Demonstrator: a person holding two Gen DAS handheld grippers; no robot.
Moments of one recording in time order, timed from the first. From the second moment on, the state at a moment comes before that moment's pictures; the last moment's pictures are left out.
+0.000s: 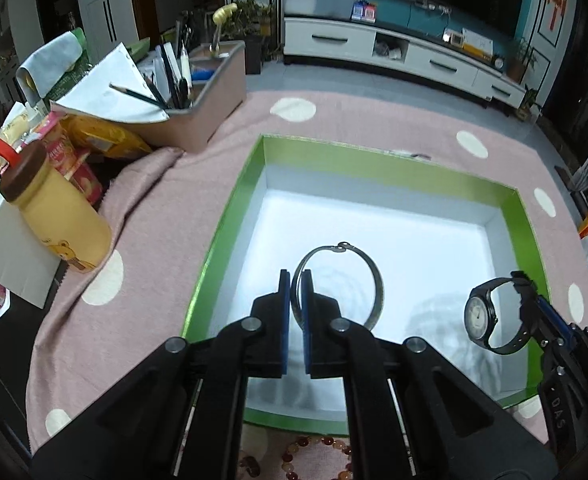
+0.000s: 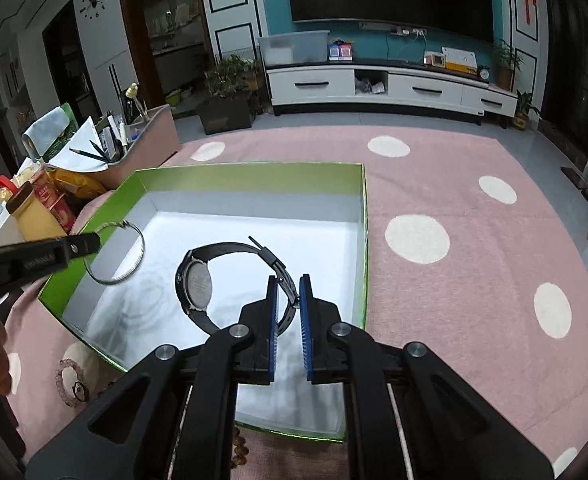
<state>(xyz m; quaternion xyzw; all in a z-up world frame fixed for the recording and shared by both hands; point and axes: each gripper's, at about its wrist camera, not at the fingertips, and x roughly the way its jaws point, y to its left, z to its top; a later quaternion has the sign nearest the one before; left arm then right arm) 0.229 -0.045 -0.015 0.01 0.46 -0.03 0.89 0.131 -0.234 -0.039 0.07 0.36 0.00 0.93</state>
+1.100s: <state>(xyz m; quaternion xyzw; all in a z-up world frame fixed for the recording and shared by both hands) 0.165 -0.055 0.037 0.01 0.42 -0.04 0.91 0.063 -0.249 0.033 0.10 0.26 -0.01 0.96</state>
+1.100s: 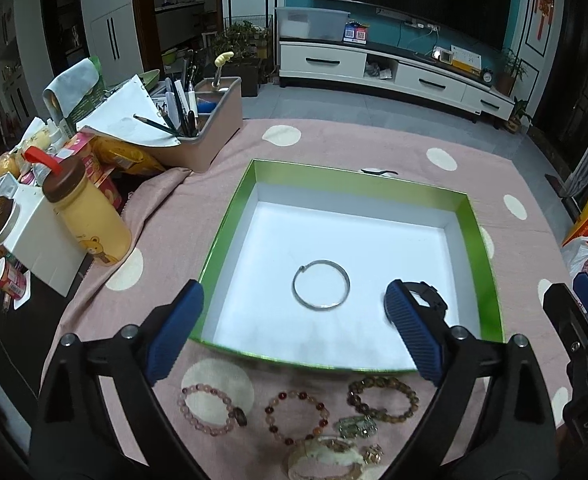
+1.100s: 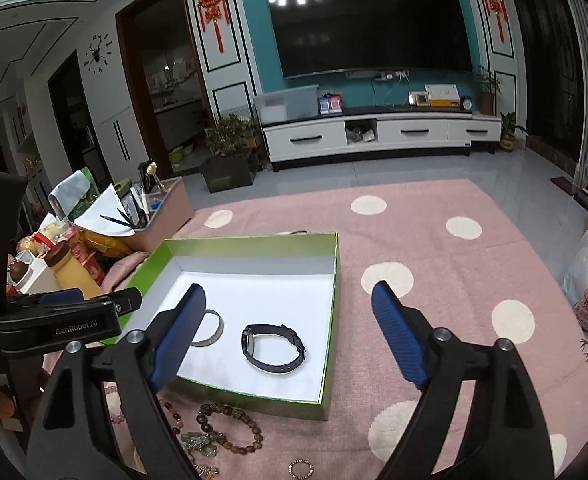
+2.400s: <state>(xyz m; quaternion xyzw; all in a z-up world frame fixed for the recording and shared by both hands) 0.024 -0.006 0.015 0.00 0.40 -0.12 0.91 -0.061 -0.211 -0.014 0.10 0.31 0.03 0.94</state>
